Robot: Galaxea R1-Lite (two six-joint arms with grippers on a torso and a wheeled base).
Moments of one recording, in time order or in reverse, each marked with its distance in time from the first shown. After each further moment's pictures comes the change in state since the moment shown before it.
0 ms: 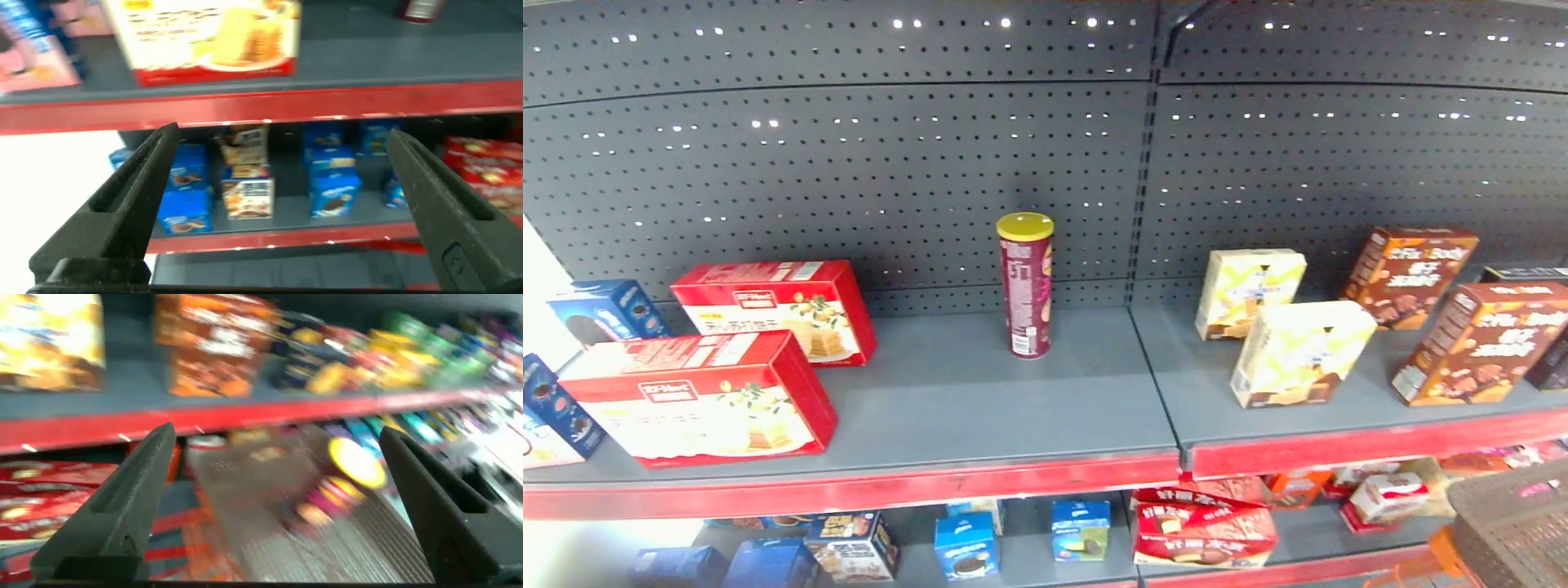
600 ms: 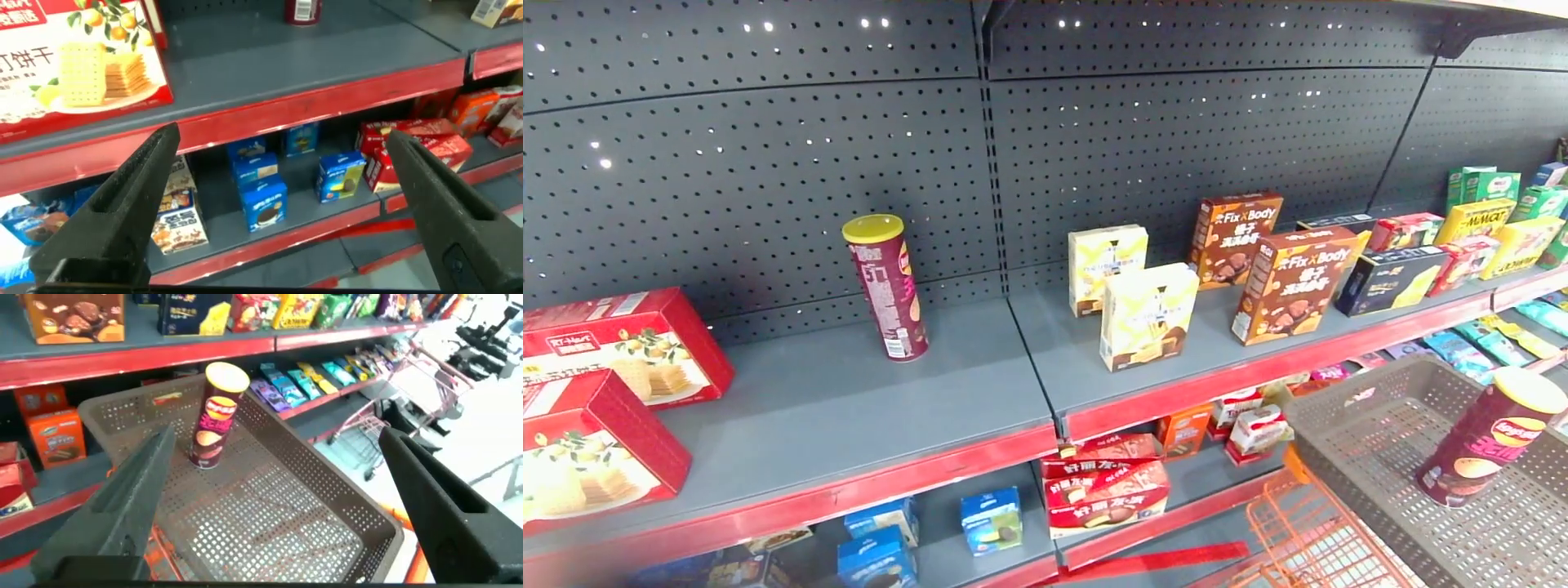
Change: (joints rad) left arm 0.000 0.000 0.000 0.000 -0.001 0.001; right arm -0.002 -0.008 0.006 -0.011 -0.007 0.000
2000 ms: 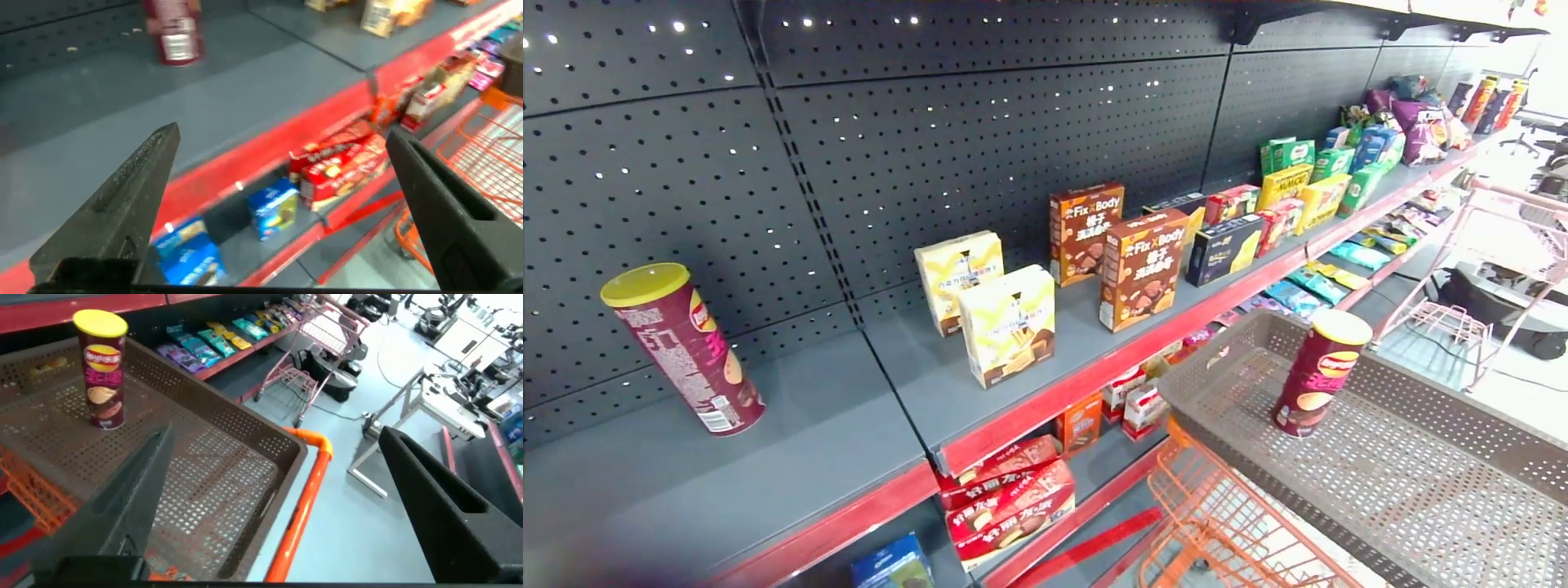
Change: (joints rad) left arm -0.001 0.000 0.000 0.001 0.000 -0.003; right arm -0.005 -0.010 0.000 0.000 0.002 -0.010
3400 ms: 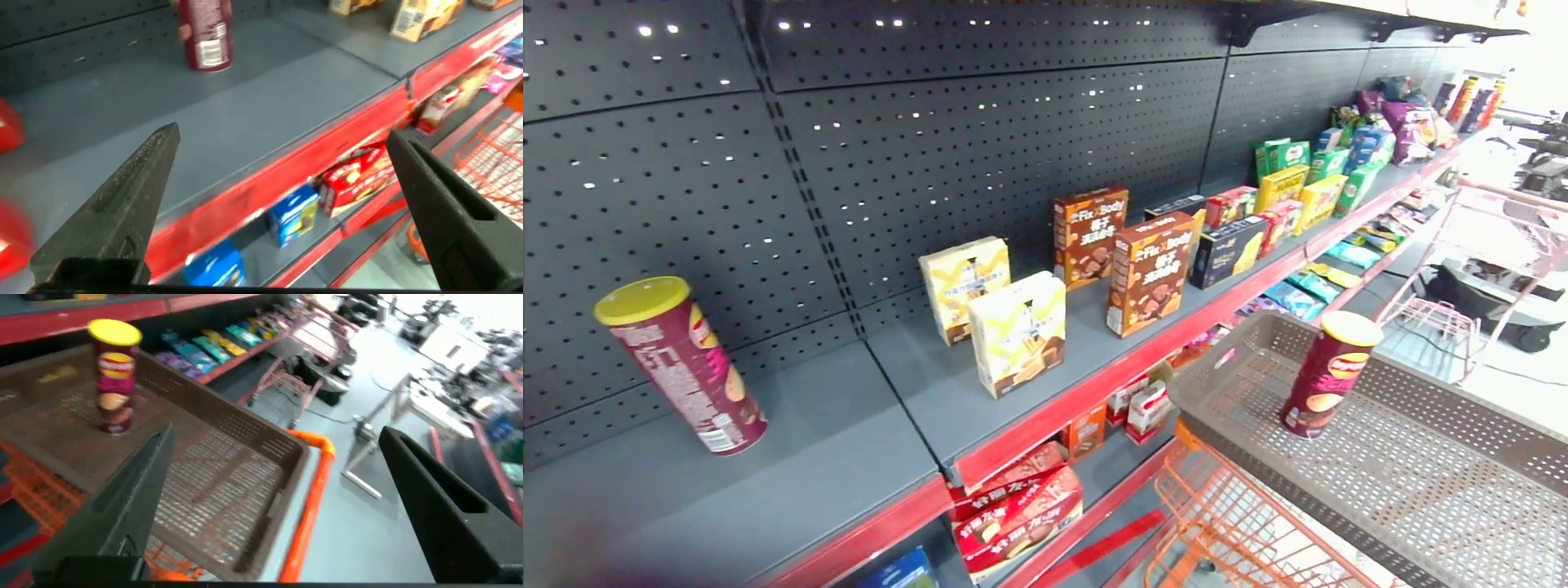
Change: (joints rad) left arm -0.001 0.000 0.000 0.000 0.000 0.000; right arm -0.005 -0.043 0.010 0.000 -0.006 -0.013
